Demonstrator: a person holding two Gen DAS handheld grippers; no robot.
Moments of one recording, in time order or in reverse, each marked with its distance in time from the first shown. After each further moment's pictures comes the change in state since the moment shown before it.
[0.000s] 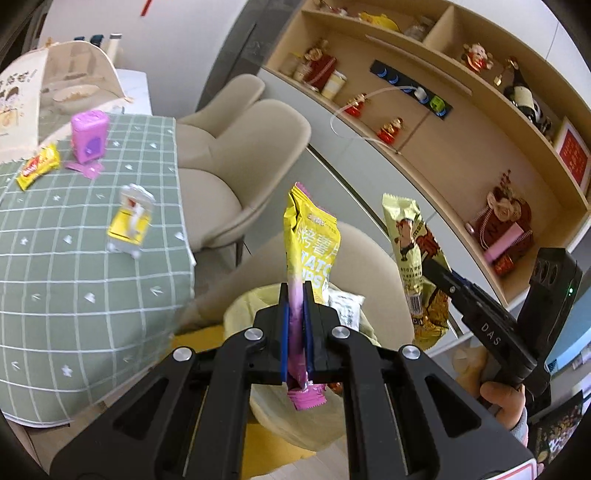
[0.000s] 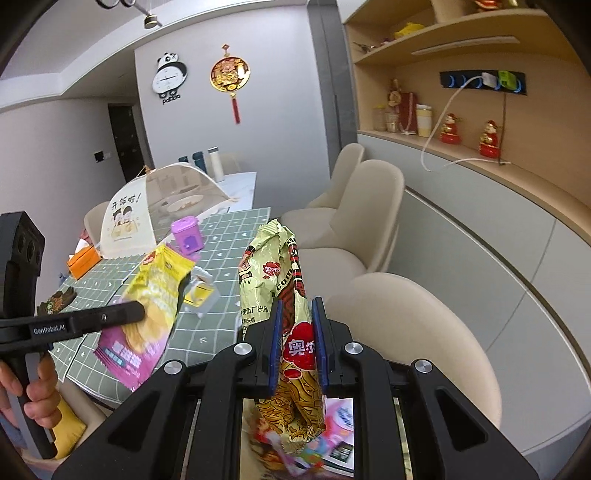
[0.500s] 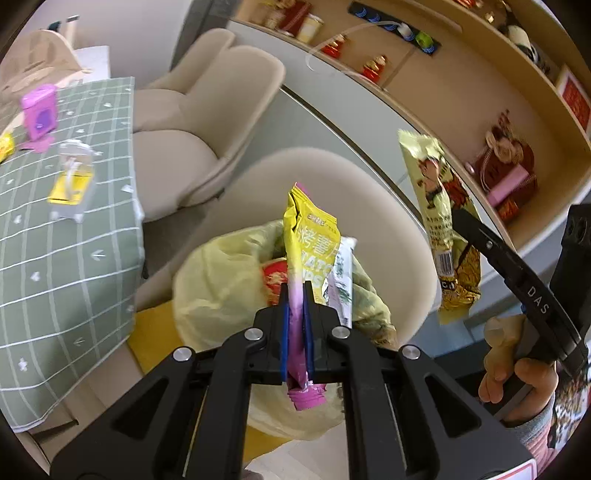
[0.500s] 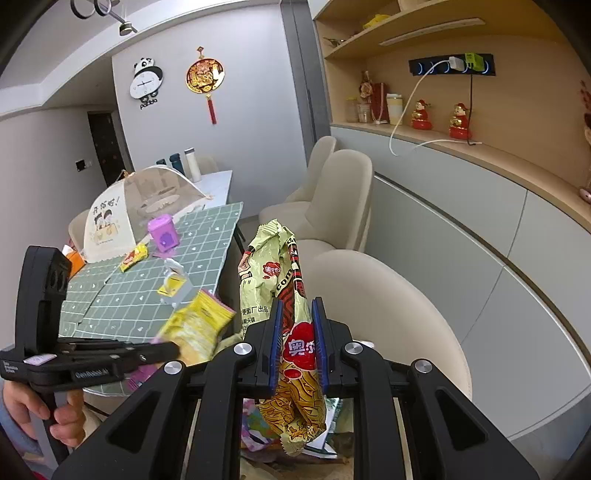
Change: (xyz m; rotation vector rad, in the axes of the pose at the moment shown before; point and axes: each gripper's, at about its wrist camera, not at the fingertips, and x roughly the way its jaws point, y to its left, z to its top) left arm 0.077 -0.035 -0.037 0.094 0.191 -0.029; right arm -0.012 -0.036 -0.024 0.050 0.017 -0.064
